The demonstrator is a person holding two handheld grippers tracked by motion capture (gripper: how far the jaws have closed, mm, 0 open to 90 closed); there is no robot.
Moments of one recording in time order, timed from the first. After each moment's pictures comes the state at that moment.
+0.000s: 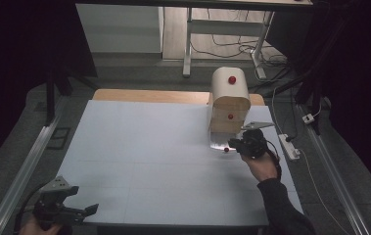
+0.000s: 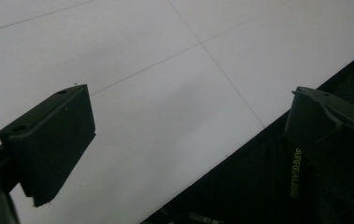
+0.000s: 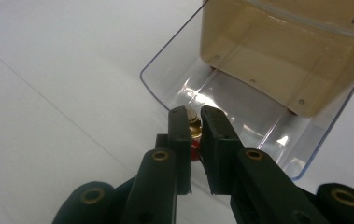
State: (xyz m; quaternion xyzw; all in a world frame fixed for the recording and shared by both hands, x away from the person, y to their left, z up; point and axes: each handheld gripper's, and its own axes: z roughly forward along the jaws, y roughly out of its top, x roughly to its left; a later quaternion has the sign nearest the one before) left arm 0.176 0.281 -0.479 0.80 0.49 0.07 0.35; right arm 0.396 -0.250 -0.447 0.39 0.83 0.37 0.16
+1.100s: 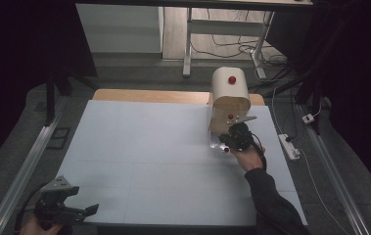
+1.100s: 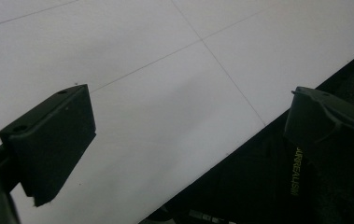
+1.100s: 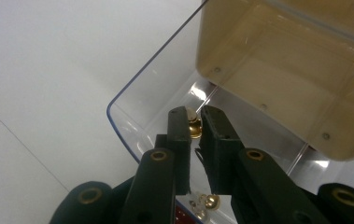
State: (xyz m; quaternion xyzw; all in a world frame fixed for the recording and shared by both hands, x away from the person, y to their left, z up) left arm 0.177 0.280 -0.480 0.80 0.49 0.07 0.34; right arm 0.434 -0.221 -0.473 0.38 0.84 0.34 0.16
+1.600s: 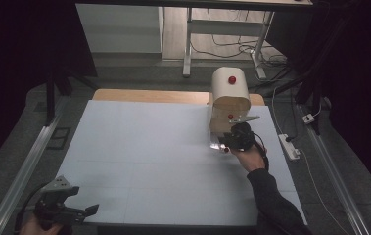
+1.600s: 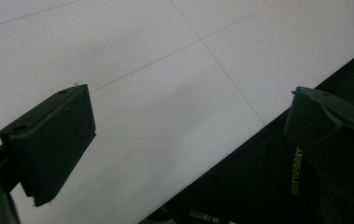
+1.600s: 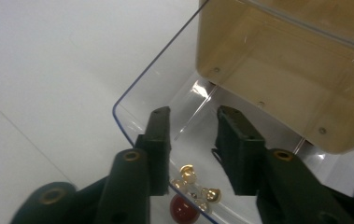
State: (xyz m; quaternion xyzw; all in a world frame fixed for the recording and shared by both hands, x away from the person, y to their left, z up) left arm 0.177 0.280 -0.479 0.80 0.48 0.07 0.34; right arm 0.430 -0.226 -0.465 0.39 0.84 0.35 0.16
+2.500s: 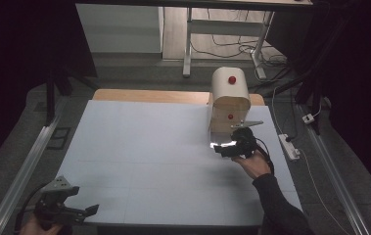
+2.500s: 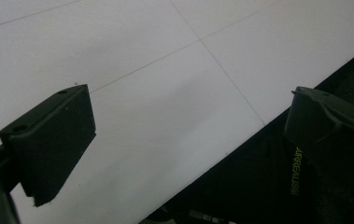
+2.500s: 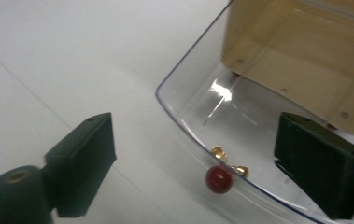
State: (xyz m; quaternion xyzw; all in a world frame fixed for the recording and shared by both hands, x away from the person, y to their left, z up) left arm 0.177 0.279 -0.479 0.80 0.48 0.07 0.34; right arm 0.406 -0.226 -0.460 0.39 0.83 0.37 0.13
